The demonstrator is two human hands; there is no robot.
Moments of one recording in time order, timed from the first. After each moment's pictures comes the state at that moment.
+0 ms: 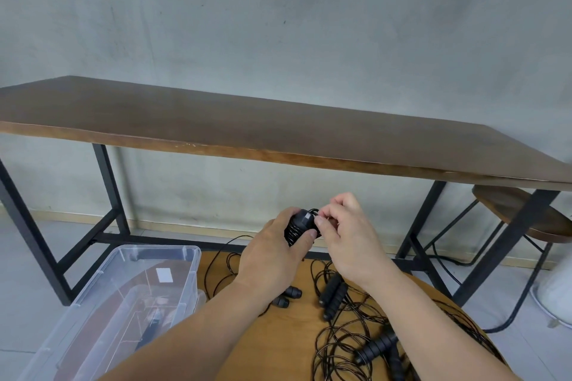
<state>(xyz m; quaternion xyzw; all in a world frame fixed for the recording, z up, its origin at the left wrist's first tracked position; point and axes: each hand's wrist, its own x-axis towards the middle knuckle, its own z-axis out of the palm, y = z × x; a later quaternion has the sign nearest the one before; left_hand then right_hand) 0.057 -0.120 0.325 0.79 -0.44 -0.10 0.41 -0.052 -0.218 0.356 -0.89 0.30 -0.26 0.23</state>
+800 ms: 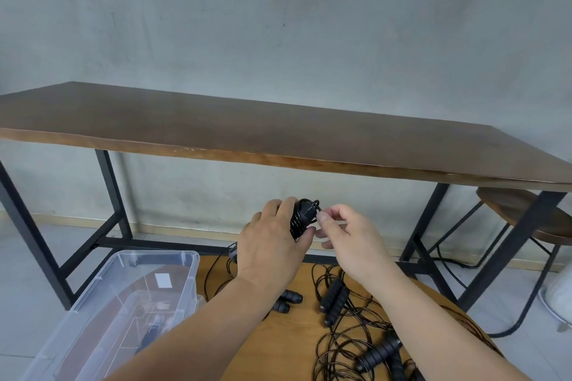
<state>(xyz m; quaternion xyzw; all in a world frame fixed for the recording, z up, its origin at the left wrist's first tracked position) 0.058 -0.138 0.334 0.82 -0.46 0.13 0.31 -0.054 -0.229 0.356 -0.83 0.34 -0.26 0.35</state>
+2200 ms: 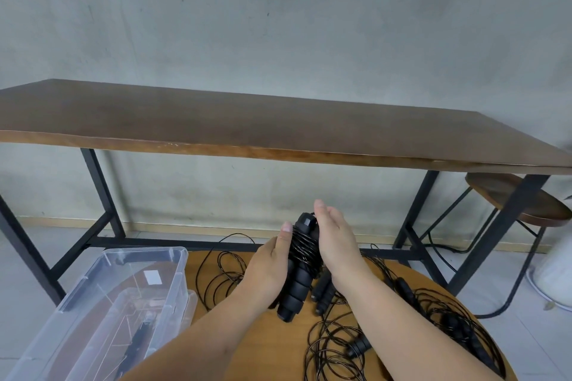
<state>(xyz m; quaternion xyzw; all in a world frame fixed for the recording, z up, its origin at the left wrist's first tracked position) 0.031 -0.144 0.301 0.75 -0.32 -0.28 0.52 -0.051 -0.232 0.332 -0.68 0.41 -0.30 0.53</state>
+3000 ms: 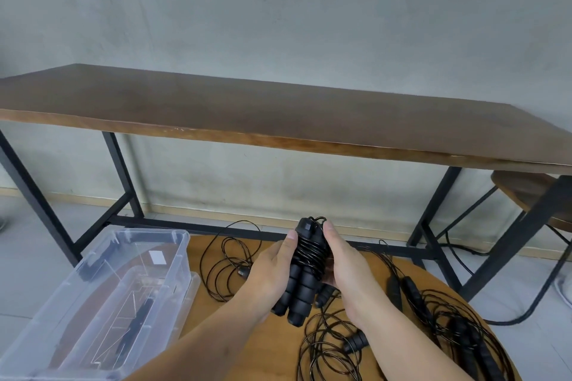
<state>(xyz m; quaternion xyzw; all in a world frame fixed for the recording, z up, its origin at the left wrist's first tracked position) 0.007 -0.162 0.270 0.71 -0.24 -0.36 0.56 -0.095 -0.248 0.291 -0.59 0.41 -0.20 0.67</state>
